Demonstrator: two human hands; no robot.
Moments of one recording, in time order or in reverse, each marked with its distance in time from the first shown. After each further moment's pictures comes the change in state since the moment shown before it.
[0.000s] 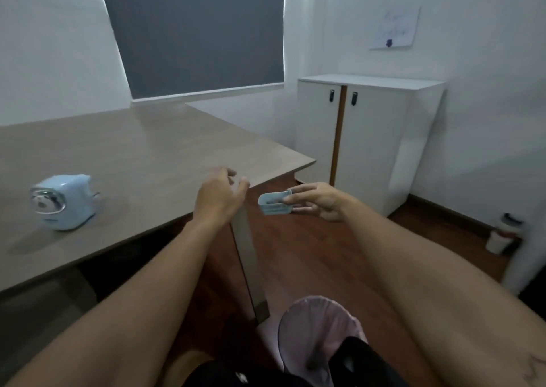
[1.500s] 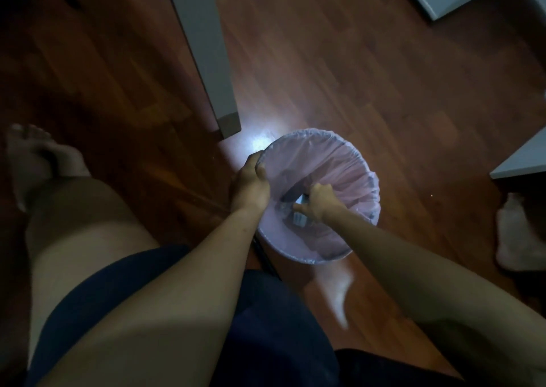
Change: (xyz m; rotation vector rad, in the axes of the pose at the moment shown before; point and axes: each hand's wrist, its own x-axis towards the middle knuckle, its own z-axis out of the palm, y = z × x) left_hand -0.208 -0.218 0.377 -0.234 -0.534 -0.803; right_hand 0.073 0.493 -0.097 -1.174 -0.083 0.638
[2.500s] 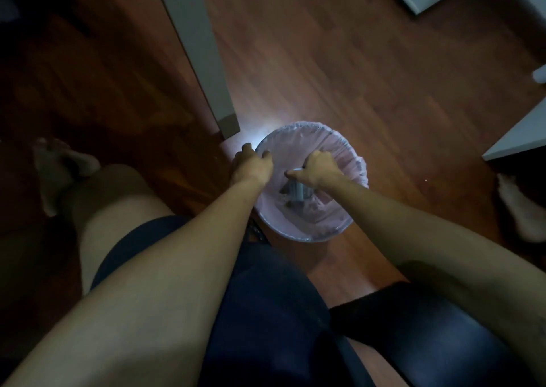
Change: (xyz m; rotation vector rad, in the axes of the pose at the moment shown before) left_hand -0.004 0.034 -0.015 0.215 -0.101 -0.144; right_hand -0.035 -0.036 -0.057 0.064 0.121 0.042
